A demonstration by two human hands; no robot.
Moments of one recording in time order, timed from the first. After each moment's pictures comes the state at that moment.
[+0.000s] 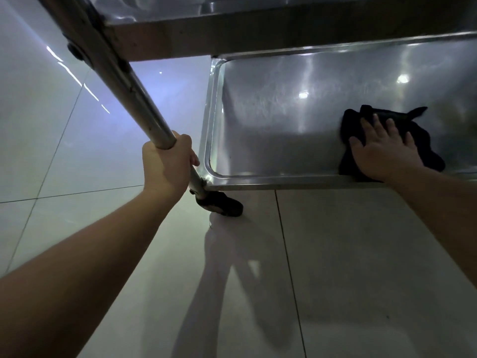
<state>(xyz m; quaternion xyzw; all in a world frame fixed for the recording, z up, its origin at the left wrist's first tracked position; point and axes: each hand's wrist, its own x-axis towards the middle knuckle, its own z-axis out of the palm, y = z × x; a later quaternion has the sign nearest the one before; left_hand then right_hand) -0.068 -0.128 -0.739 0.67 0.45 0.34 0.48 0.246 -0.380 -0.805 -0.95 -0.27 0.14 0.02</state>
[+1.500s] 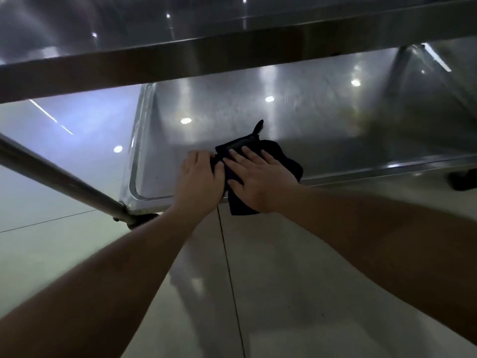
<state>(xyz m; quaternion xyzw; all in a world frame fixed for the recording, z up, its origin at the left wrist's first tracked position) 0.071 -0.243 -0.790 0.90 0.33 0.12 0.26 0.193 -0.366 -0.809 -0.82 -0.55 0.13 0.05</state>
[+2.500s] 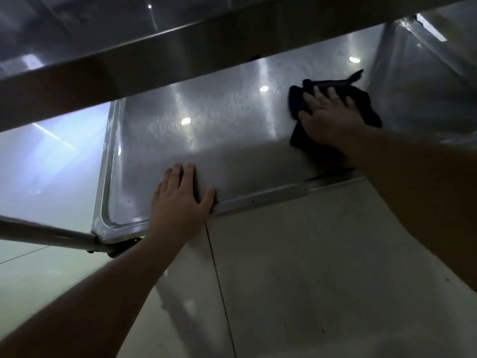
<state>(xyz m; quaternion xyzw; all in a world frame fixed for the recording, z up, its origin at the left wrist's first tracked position) 0.081 -0.242 -0.821 0.94 0.33 0.00 0.09 0.394 -0.435 -0.796 -0.95 -0.29 0.15 0.05</state>
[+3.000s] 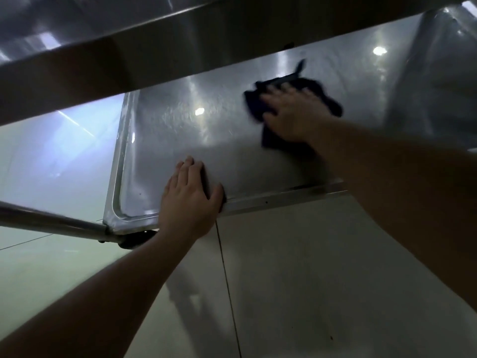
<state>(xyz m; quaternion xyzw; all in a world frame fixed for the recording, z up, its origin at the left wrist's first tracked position) 0.079 -0.240 -0.826 0.94 0.34 0.03 0.09 0.368 -0.346 -0.794 -0.88 -0.46 0.11 0.05</state>
